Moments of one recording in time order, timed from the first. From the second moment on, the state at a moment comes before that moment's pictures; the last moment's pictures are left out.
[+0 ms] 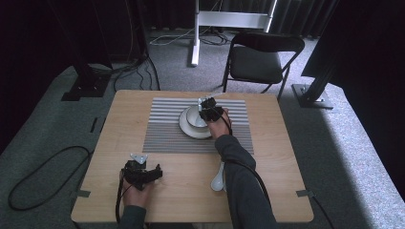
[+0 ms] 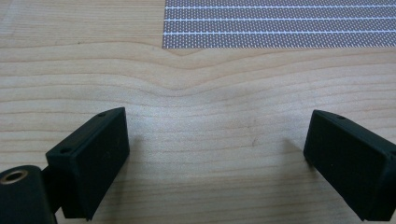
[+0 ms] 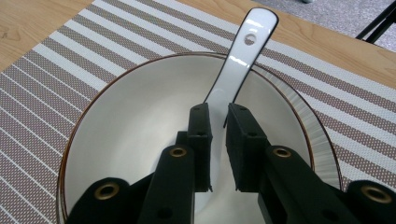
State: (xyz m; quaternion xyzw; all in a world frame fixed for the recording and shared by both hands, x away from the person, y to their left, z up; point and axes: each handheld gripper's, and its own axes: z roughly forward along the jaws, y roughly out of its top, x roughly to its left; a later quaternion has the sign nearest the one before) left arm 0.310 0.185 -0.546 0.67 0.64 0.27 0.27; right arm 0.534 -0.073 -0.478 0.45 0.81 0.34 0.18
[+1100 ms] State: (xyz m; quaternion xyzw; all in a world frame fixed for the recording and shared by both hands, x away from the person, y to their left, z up) left arm 0.309 0.185 -0.546 0.67 0.64 0.26 0.27; right arm 0.442 -0.172 -0.429 0.40 0.78 0.43 0.20
